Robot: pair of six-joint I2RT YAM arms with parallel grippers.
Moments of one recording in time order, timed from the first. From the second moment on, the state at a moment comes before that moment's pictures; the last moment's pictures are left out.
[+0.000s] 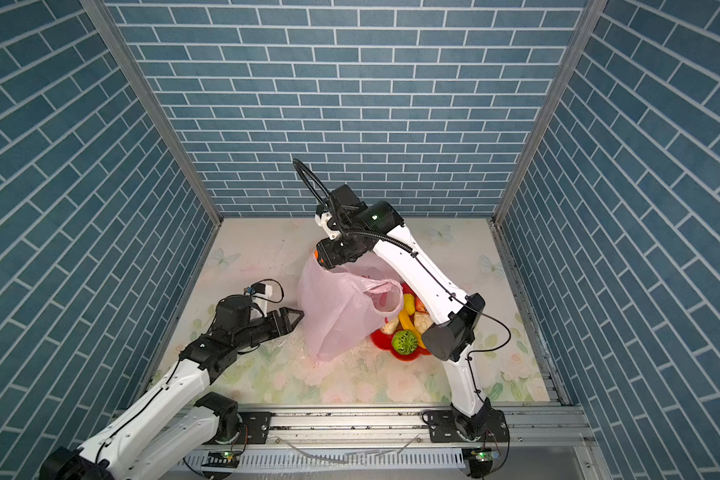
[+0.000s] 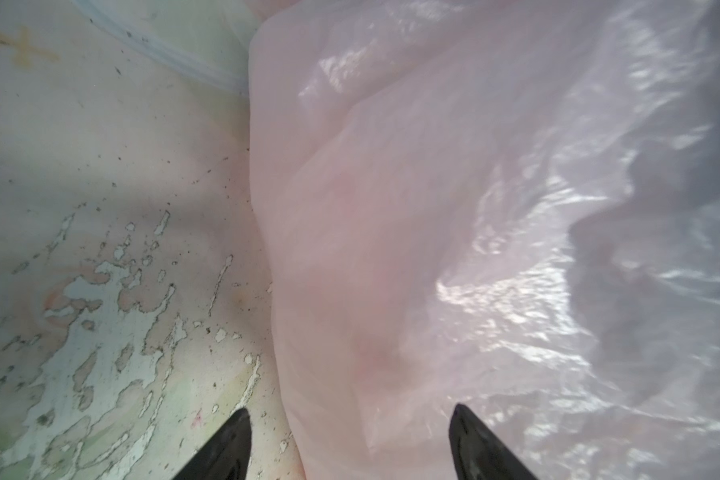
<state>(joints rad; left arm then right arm) -0.35 0.81 0.47 -0.27 0.33 -0.69 0.85 2.09 2.54 -1.38 -0.19 0.20</state>
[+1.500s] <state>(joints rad) -0.53 0.87 0.75 -0.45 0.22 -0.69 0.52 1.16 1.11 -1.03 0.22 0.42</state>
